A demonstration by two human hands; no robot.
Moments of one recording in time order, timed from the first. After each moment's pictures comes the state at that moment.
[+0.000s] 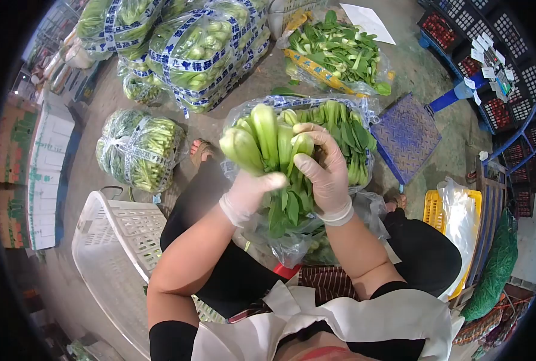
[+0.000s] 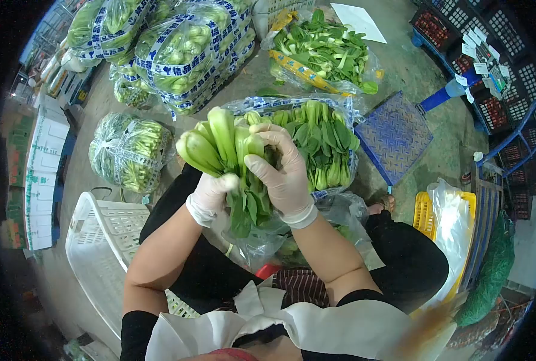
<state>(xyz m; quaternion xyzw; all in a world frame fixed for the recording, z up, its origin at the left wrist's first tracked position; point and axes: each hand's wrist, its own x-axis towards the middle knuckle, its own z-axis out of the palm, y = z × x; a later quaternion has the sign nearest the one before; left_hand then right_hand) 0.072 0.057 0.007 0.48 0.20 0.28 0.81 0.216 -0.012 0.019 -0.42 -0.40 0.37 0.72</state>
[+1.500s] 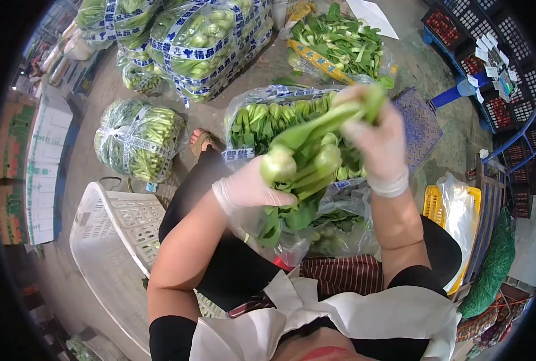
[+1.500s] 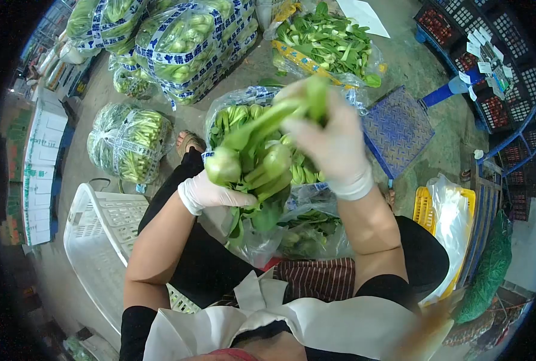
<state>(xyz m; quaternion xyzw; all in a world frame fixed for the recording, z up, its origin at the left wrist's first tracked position) 0.059 0.068 0.009 0.61 0.14 0.06 0.78 0.272 -0.012 0.085 -0.53 -0.49 0.32 0.61</state>
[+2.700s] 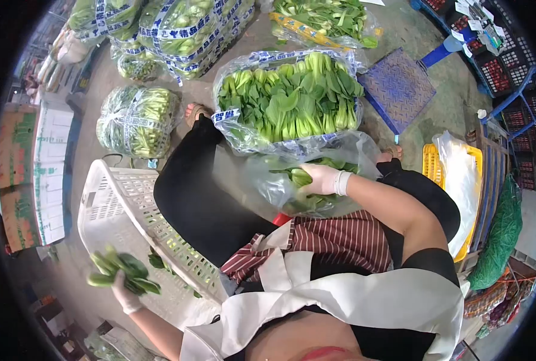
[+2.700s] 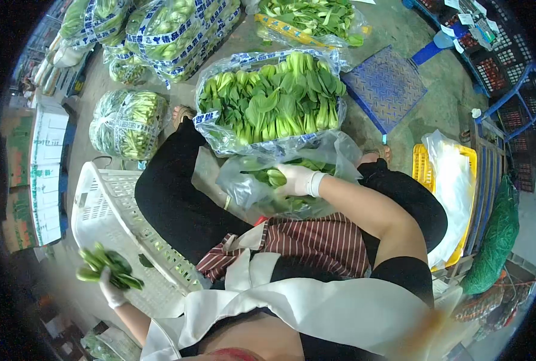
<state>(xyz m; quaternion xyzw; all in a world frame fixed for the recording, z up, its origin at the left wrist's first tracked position) -0.364 -0.145 0.076 0.34 0.68 0.48 0.44 0.252 -0.153 -0.121 -0.54 -0.64 0.53 0.15</state>
